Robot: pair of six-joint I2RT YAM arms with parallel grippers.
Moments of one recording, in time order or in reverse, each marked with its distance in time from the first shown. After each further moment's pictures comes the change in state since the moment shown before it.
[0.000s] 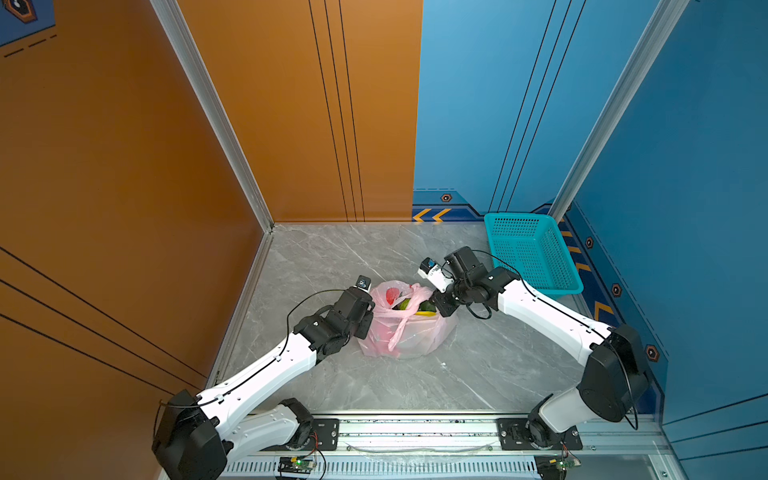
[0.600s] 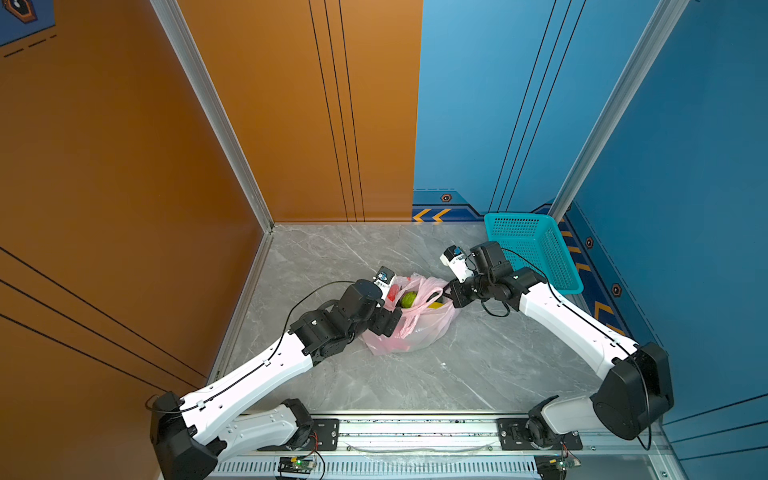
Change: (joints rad) left arm -0.162 -0.006 0.193 0.001 0.125 0.097; right arm -0.093 -0.101 -0.048 0.028 -0.100 0.140
